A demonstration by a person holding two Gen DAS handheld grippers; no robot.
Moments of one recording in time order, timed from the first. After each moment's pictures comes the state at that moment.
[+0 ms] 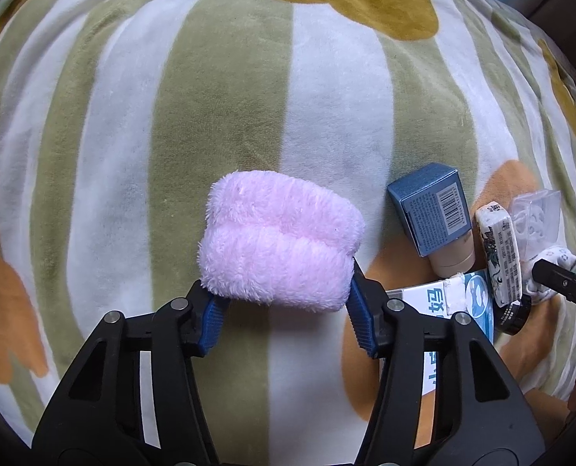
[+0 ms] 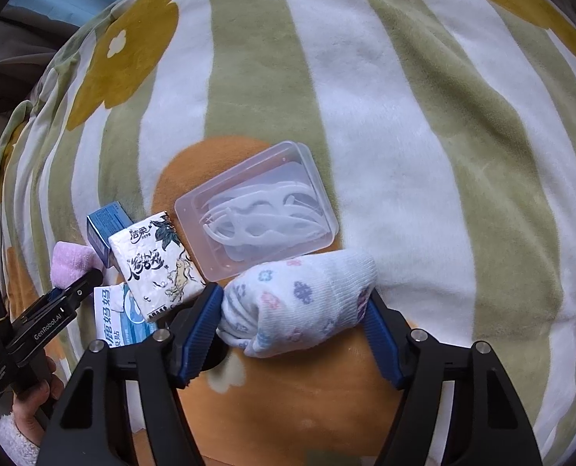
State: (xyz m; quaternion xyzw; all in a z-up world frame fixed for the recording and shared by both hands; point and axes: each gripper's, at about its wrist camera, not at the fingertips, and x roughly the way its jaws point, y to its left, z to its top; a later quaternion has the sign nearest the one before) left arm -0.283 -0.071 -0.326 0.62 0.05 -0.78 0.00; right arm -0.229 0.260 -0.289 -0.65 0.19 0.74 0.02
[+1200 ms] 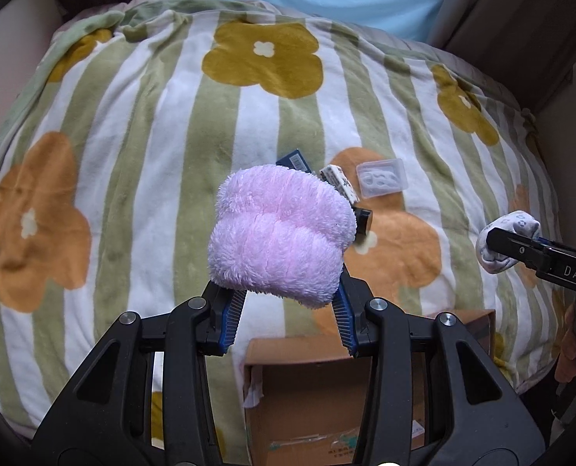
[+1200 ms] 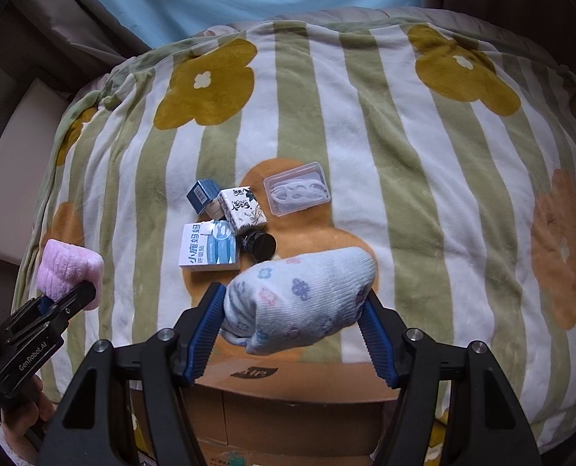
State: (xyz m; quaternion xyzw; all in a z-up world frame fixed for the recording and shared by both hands) left arm -0.119 -0.055 -0.138 0.54 0.06 -0.83 -0.06; right arm -0.131 0.212 -0.132 -0.58 0.12 0.80 0.01
